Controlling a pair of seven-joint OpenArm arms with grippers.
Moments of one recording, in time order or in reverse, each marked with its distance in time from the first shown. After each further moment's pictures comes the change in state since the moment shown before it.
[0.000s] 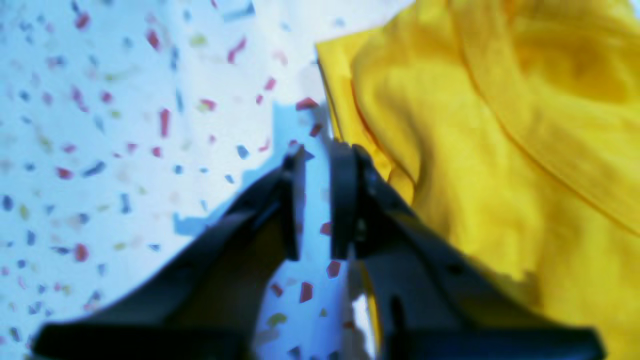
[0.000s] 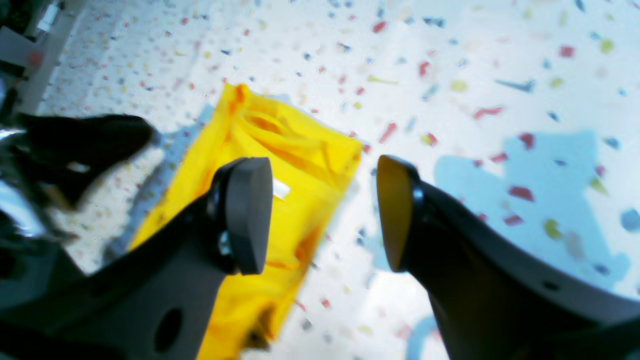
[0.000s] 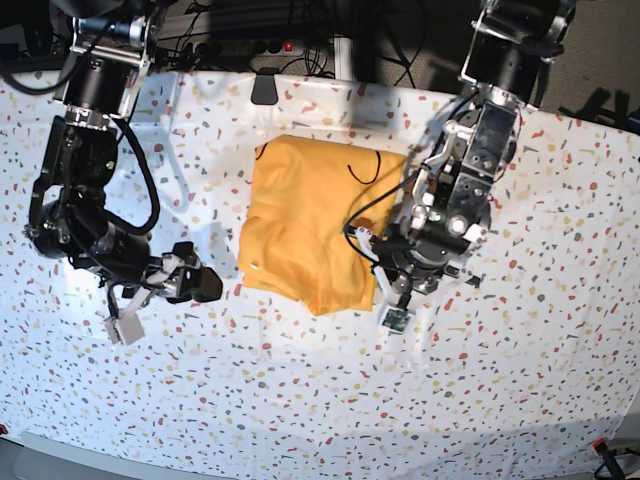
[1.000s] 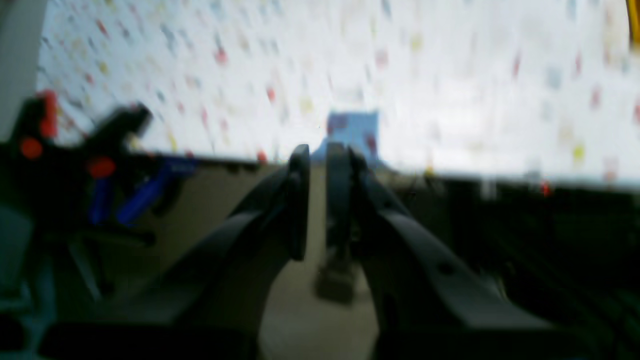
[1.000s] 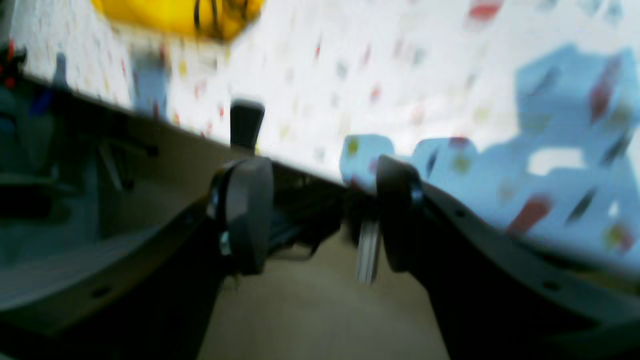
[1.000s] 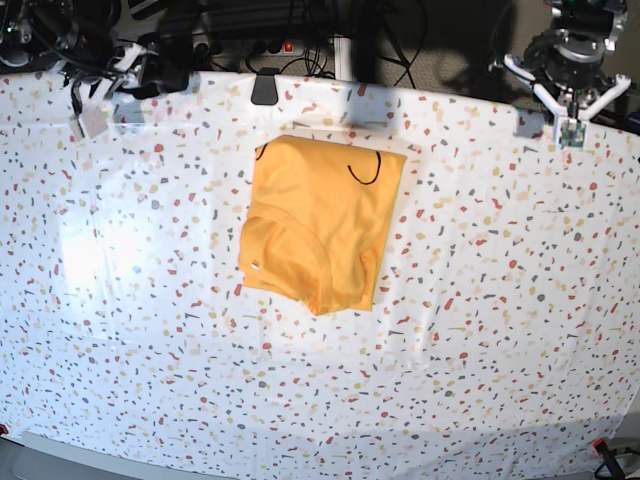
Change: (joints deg) left arm 52.1 -15.1 -22.7 39.8 3.1 9.1 0.5; right arm -48.1 4.2 14.0 23.0 17.2 0.0 -3.9
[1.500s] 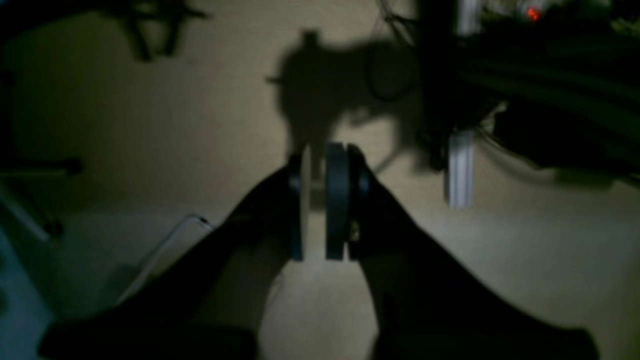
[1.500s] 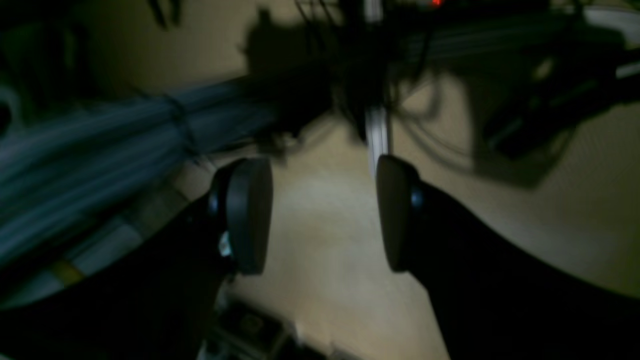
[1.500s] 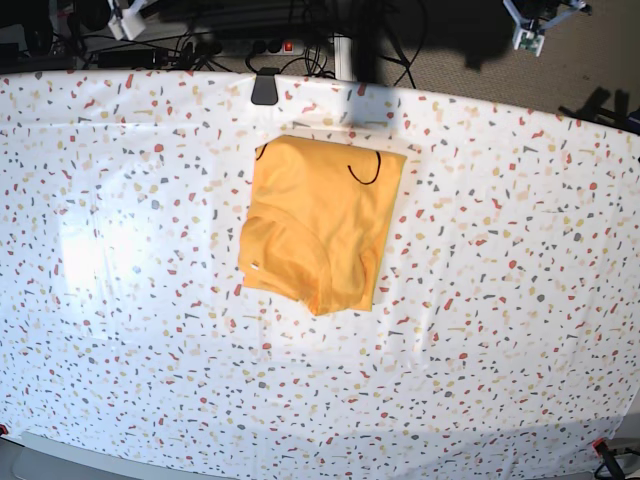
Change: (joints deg) left arm 2.4 4.5 -0.2 -33.3 -5.7 -15.8 -14.9; right arm -11.1 -0.9 -12.1 -19.6 -16.8 -0.1 11.6
